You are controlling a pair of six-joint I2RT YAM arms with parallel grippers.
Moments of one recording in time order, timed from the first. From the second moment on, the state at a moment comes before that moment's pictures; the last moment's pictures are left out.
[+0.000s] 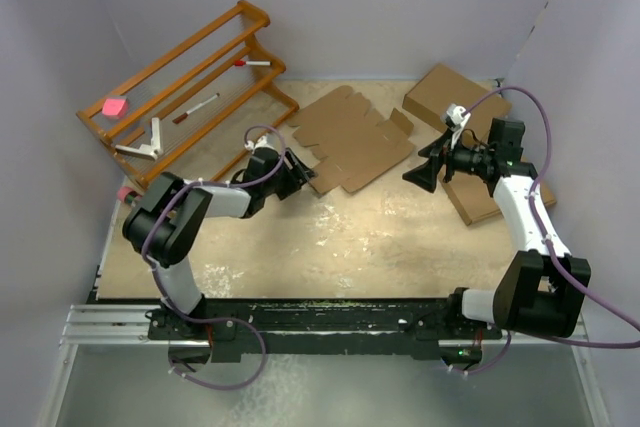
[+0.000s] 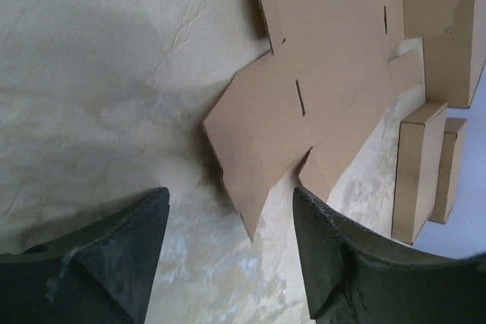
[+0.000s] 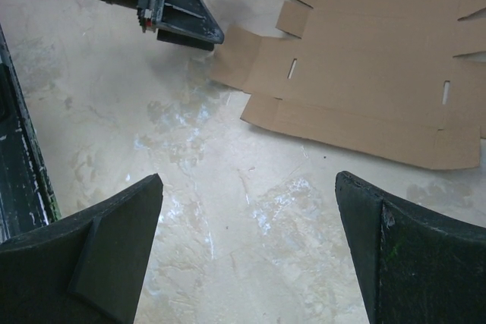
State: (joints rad) left arm -0.49 1.76 0.76 0.42 0.09 -1.00; right arm -0.16 1.30 0.96 -0.41 -1.11 -0.44
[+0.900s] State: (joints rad) left arm -0.58 1.46 0.57 0.35 0.14 -0.95; right arm -0.13 1.29 0.94 -0.47 -1.09 -0.66
